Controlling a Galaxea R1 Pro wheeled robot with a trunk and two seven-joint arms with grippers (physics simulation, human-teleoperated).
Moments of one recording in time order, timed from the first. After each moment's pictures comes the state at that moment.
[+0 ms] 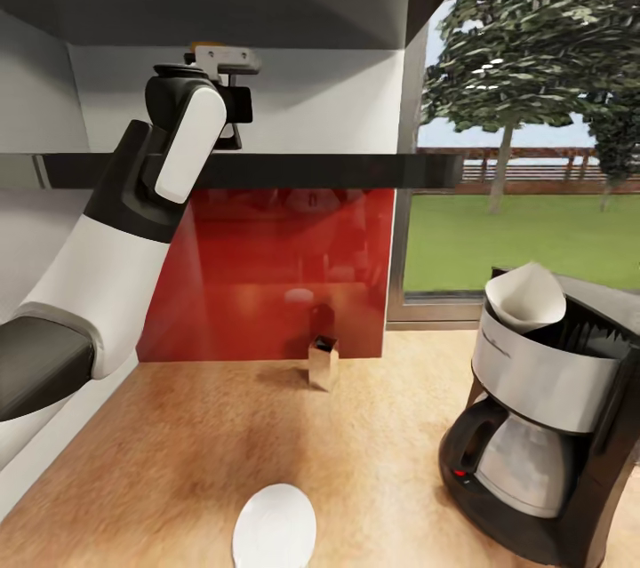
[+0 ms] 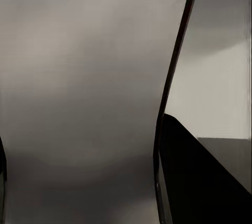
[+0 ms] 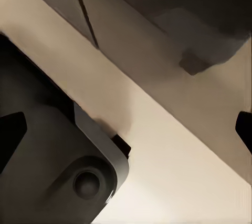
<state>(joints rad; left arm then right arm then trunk) -1.55 -0.02 -0.41 -1.19 0.62 0.89 0.72 -0.12 -0.09 0.29 0.00 0.39 -0.44 0.18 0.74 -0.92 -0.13</state>
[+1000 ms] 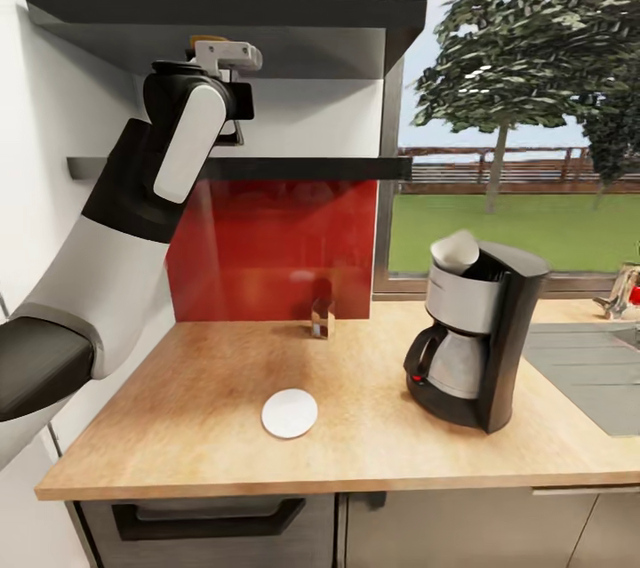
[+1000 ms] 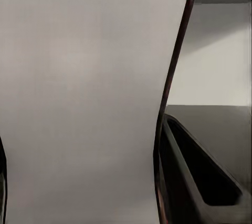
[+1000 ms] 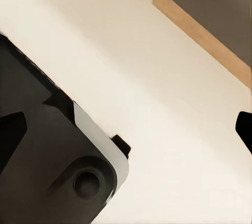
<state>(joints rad) -1.55 -0.02 -0.42 -1.21 0.63 0.89 0.72 -0.12 -0.09 0.29 0.00 0.39 -0.44 0.17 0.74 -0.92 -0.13</state>
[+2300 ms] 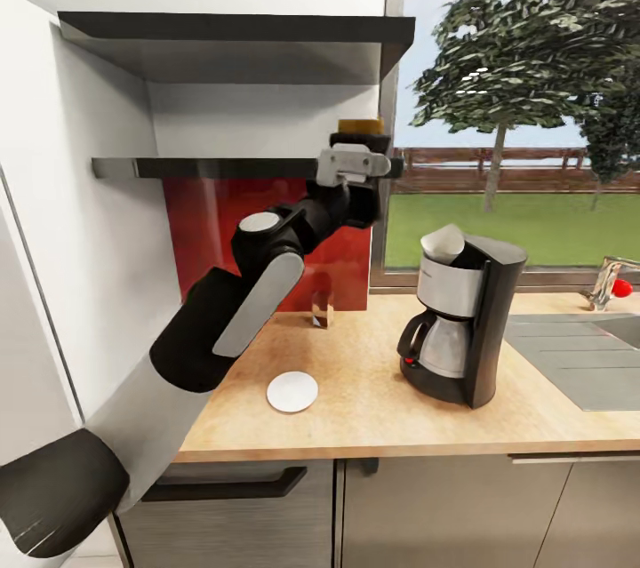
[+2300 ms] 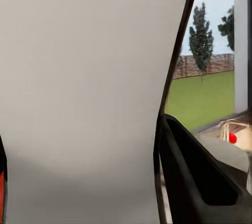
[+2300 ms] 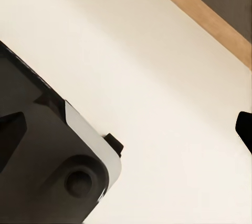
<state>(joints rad) -1.12 -0.14 -0.64 -1.58 0.63 0.66 0.38 -0.12 -0.09 0.29 0.00 0.39 -0.44 0.15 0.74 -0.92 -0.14</state>
